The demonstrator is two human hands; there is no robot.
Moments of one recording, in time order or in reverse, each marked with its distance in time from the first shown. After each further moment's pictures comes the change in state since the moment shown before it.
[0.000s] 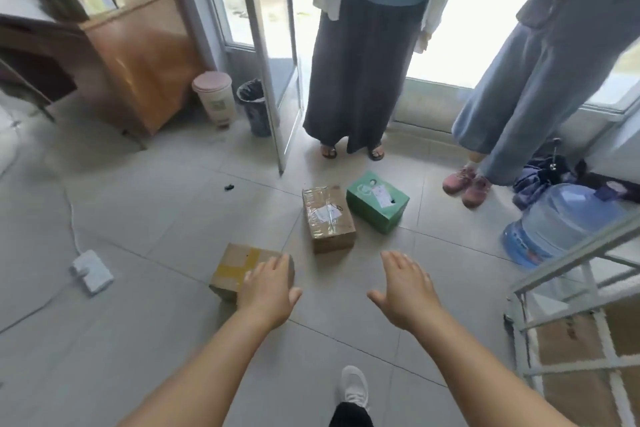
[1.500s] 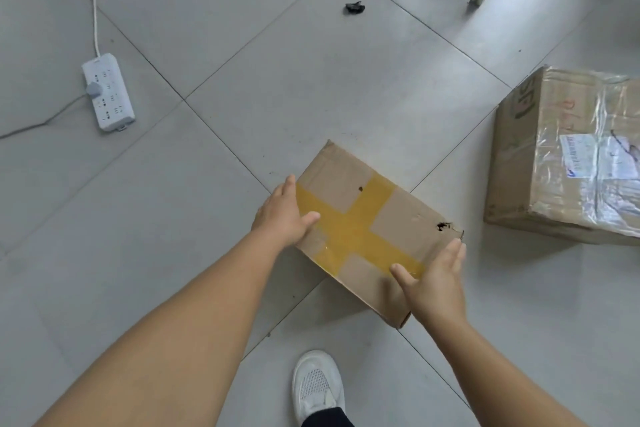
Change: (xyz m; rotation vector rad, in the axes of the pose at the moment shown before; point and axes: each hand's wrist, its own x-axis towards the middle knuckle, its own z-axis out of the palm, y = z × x) left_hand 0.416 -0.361 0.369 -0.493 -0.221 -0.601; right_hand 0.446 -0.173 0.471 0.342 -0.267 0.204
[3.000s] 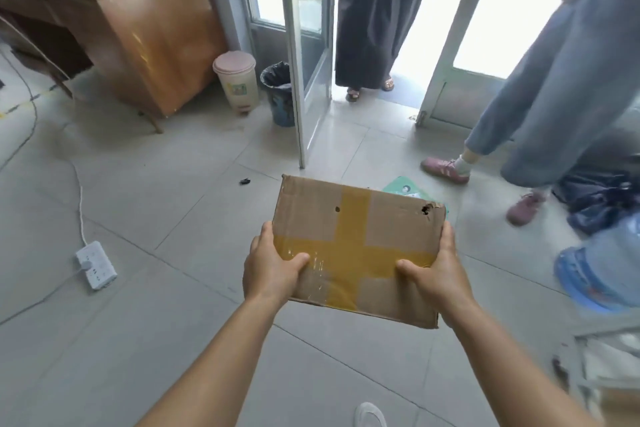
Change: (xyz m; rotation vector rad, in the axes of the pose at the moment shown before) left_hand -0.513 0.204 -0.154 -0.391 0.321 0.361; right_hand -0.397 0.059 -0.419 0.492 0.373 -0.114
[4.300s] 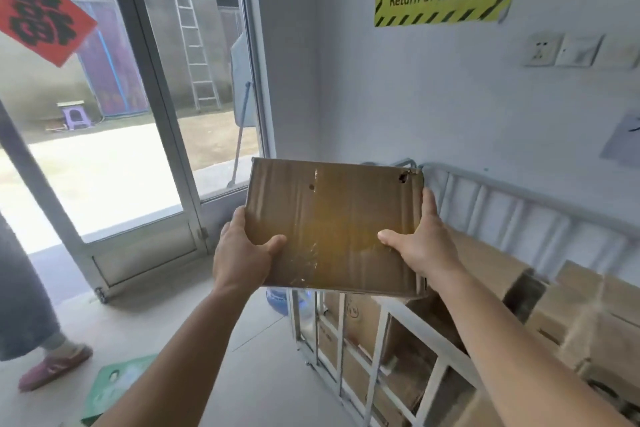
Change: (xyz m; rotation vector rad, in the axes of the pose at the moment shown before) left_hand -0.406 0.375 0.155 -0.140 -0.553 1.066; right_hand -0.350 0.141 -0.474 0.170 1.077 0.195
